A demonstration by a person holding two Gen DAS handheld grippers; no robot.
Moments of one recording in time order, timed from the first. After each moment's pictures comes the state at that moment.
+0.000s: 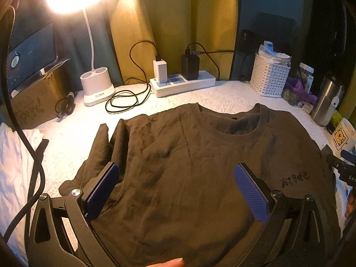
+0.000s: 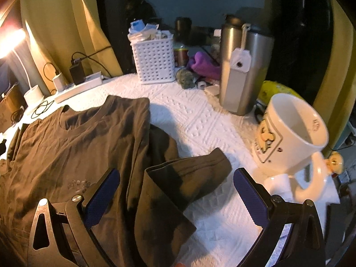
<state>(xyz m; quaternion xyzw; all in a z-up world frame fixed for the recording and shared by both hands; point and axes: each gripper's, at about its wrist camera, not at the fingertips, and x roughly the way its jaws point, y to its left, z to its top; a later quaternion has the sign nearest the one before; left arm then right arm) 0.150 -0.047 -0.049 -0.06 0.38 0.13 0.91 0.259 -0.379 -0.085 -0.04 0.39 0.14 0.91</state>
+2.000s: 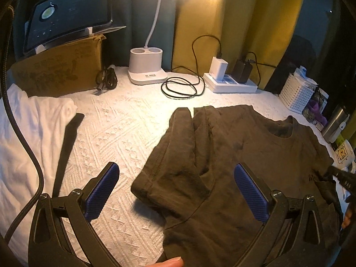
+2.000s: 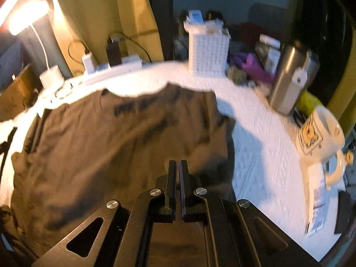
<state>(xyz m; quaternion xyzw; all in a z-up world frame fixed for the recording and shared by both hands) 0.088 0.089 -0.065 -0.14 0.37 0.13 0.91 0.216 -0.271 -0.073 -0.08 0.44 0.14 0.88</state>
